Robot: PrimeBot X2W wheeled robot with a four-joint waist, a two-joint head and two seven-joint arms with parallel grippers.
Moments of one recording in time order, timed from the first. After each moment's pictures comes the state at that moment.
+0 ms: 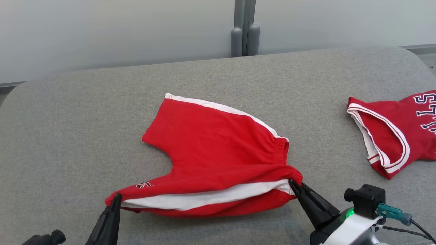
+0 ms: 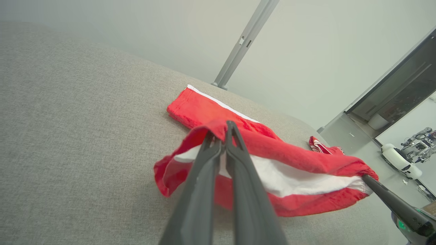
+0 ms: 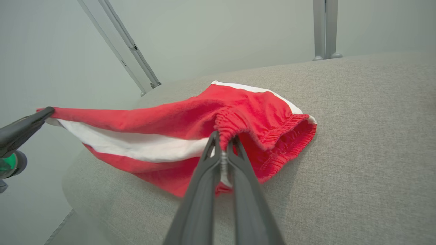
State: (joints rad) left arm 0.25 0.48 -0.36 -0.29 -0.94 0.07 -0.22; right arm 0.04 -0.36 0.44 -0.09 0.61 0.13 -0.09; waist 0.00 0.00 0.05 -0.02
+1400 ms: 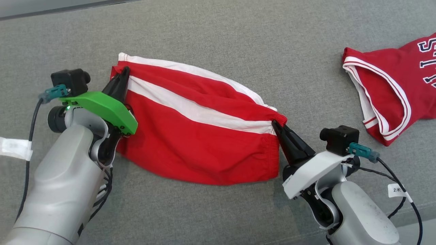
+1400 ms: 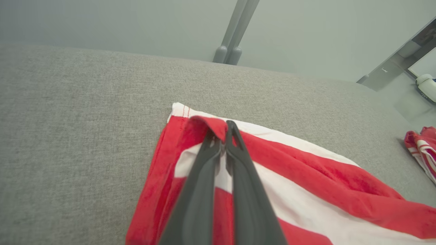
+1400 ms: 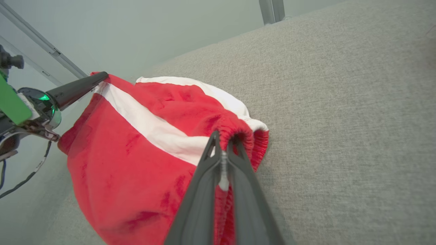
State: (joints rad) left arm -0.79 0.27 -0.58 0.77 -0.89 -0.13 -0.13; right arm -0.31 -0.13 0.37 0.22 0.54 0.13 -0.07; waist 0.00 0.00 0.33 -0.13
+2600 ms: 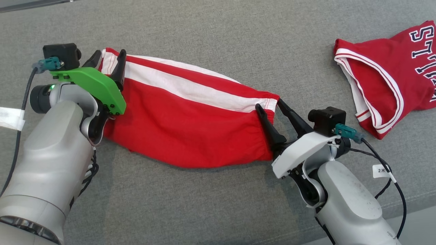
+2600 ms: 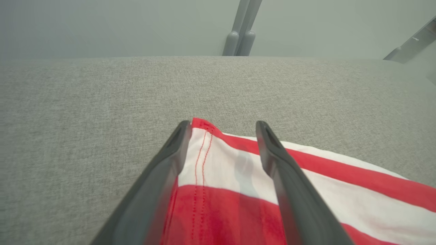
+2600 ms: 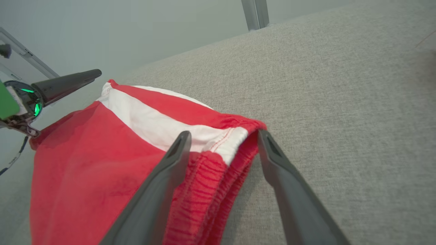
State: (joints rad) left arm -1.01 0.27 -0.77 1.05 -0.97 -0.13 -0.15; right arm -0.46 -0.06 0.36 0.41 0.48 0.13 -0.13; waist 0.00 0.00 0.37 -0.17
